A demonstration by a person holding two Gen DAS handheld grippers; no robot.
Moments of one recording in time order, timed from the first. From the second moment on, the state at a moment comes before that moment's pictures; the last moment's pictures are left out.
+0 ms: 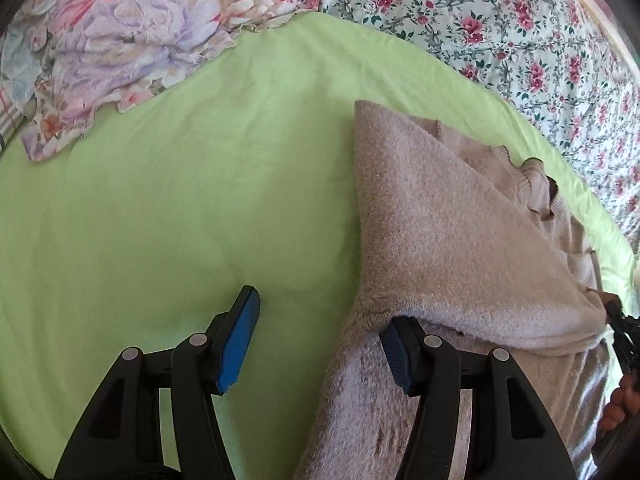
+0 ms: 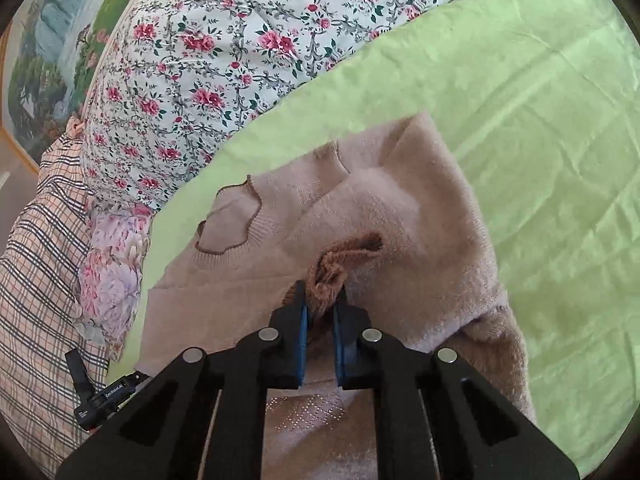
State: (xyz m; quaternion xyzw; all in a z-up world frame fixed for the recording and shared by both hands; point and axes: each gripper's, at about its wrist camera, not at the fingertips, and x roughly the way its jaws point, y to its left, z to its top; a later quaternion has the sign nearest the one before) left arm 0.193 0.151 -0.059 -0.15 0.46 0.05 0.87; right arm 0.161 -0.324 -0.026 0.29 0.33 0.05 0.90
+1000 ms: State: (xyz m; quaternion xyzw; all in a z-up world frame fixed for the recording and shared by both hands) left arm 0.273 0.127 -0.051 -0.09 0.44 0.01 0.89; right arm 0.161 -0.305 -0.032 0.20 0.38 0.00 0.90
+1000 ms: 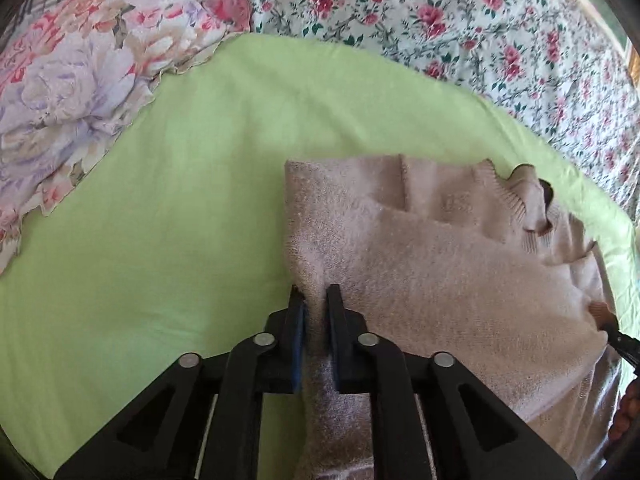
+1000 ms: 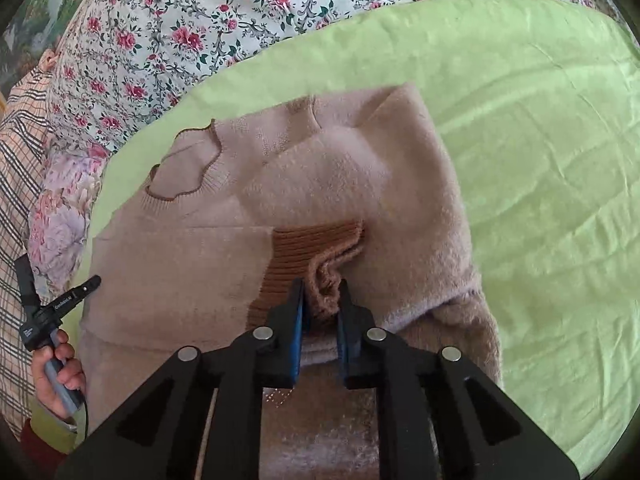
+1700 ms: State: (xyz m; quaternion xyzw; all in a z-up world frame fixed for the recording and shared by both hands) left arm 0.412 0.051 -0.046 0.15 0.49 -0.18 0.84; right arm 0.340 -0.287 -0.003 -0.07 0.43 0.13 0.89
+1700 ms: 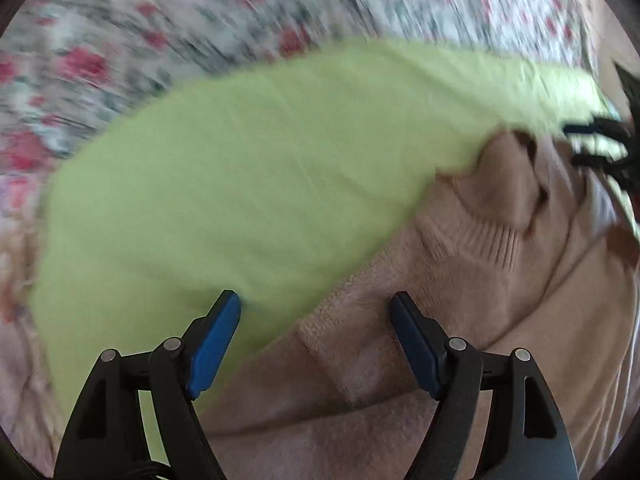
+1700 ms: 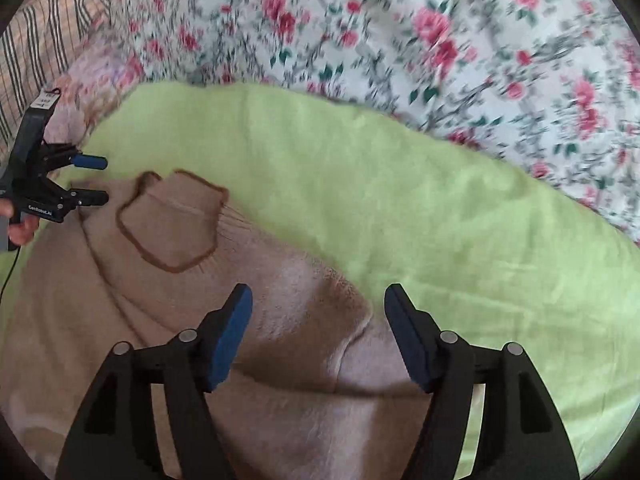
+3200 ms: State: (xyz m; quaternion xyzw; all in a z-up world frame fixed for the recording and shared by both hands) left arm 0.058 0.138 -0.020 -0.13 0.47 -0.04 0.87; right arm -0.021 -0.313 0.000 0.17 0.39 0.02 0.90
